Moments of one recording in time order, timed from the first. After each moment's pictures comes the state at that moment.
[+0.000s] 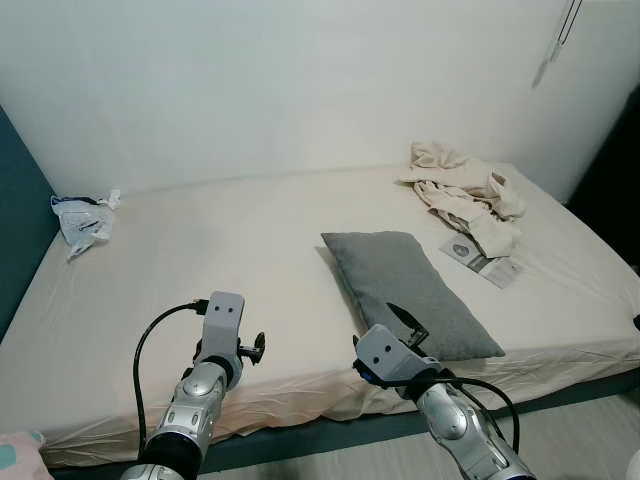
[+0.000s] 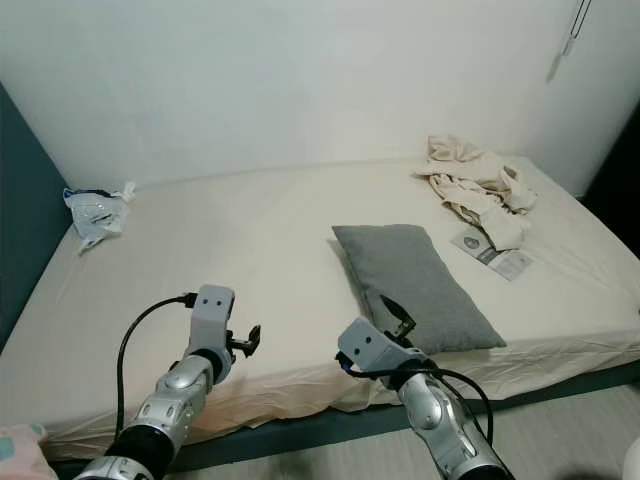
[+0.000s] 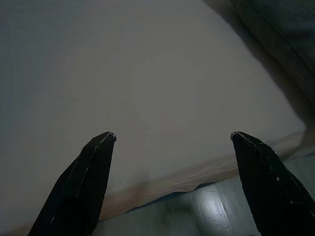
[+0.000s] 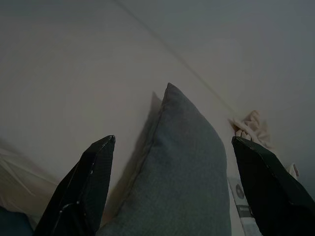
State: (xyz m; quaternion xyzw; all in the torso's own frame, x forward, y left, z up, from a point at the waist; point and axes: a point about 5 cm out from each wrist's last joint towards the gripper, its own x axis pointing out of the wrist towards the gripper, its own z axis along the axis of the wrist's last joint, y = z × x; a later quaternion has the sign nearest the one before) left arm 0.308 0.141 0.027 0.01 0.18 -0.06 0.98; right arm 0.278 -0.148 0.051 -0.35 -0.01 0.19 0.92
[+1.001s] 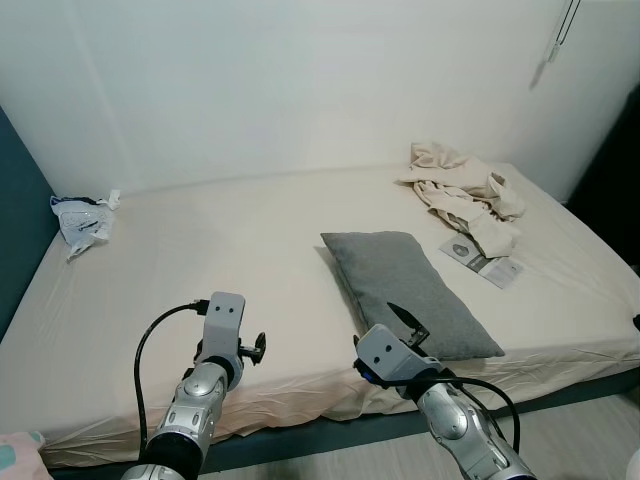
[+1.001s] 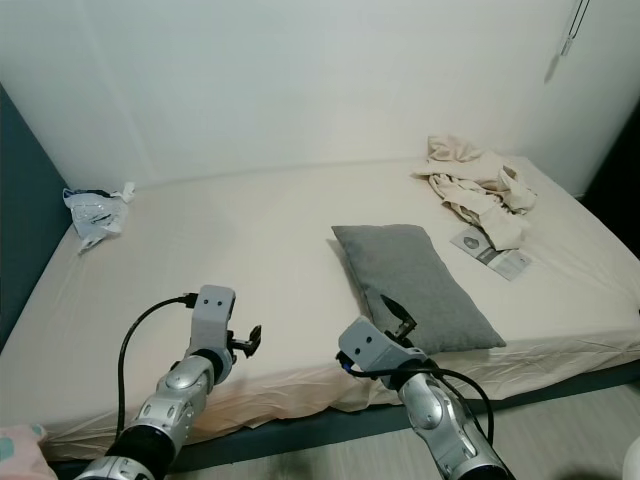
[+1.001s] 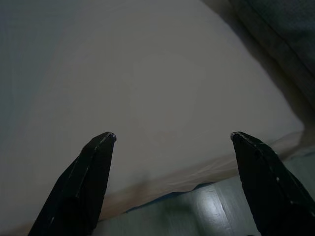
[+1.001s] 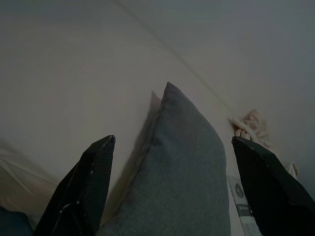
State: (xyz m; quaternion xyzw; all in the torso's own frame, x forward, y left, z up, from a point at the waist) left arm 0.308 0.140 0.027 0.01 0.18 -0.06 0.98; right arm 0.278 -0.149 0.051 -0.35 -0.01 0.19 0.92
